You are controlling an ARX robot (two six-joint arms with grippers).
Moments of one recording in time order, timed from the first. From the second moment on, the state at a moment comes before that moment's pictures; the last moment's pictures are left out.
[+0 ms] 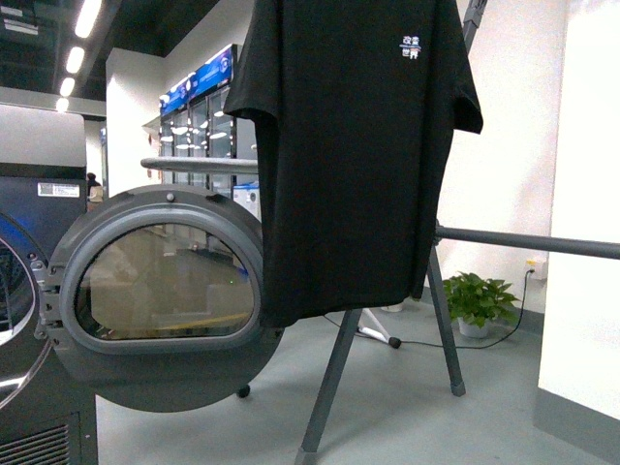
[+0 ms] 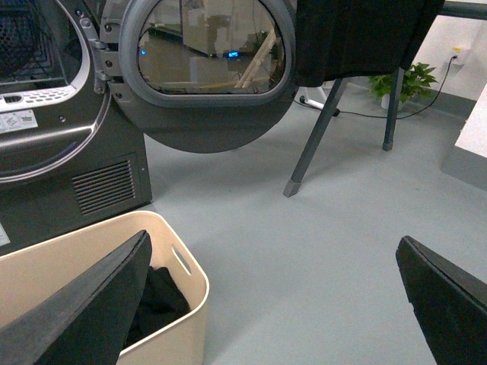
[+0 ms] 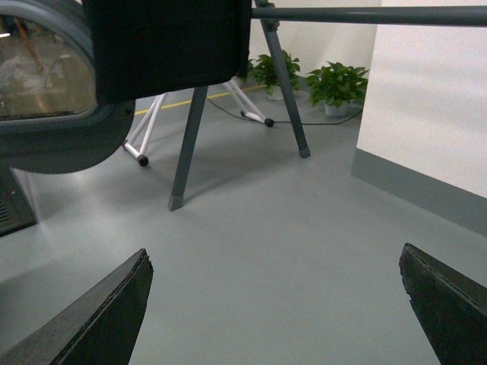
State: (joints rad) left arm 0.00 0.00 0.02 0.00 0.00 0.00; right arm 0.00 0.00 0.01 0.00 0.00 0.00
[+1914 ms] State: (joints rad) left arm 0.00 0.00 0.02 0.00 0.00 0.00; right arm 0.00 0.00 0.01 0.00 0.00 0.00
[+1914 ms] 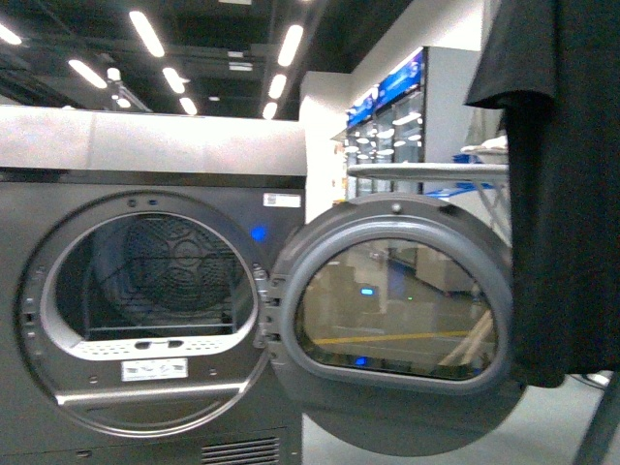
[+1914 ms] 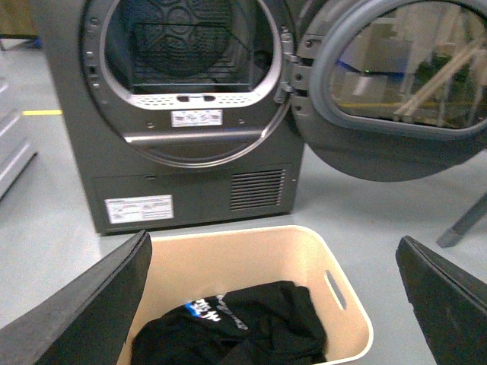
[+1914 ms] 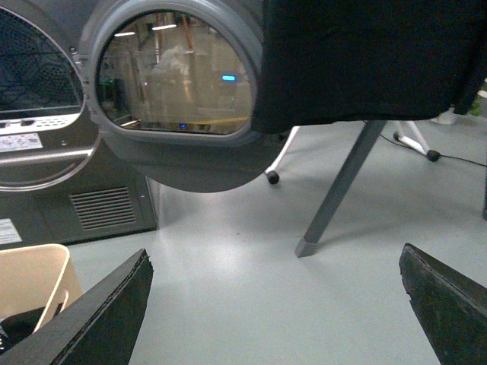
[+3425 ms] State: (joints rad) left arm 0.00 0.00 0.02 0.00 0.00 0.00; right arm 0.00 0.00 0.01 0.00 0.00 0.00
